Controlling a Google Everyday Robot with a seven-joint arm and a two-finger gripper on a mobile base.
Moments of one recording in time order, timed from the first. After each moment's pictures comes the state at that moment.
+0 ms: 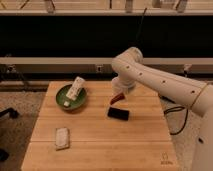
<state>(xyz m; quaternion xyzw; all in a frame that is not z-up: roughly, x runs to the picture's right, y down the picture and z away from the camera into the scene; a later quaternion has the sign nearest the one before) 0.123 0.036 0.780 -0.30 0.00 -0.17 0.94</state>
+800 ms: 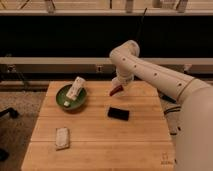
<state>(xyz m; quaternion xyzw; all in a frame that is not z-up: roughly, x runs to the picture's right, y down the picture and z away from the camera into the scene) 0.125 -0.002 0.811 -0.29 0.00 -0.17 0.94</state>
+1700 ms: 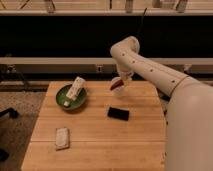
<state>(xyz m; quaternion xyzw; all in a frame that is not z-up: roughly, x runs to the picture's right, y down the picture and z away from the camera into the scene) 0.129 -0.033 0.837 -0.27 0.01 -0.17 0.95</state>
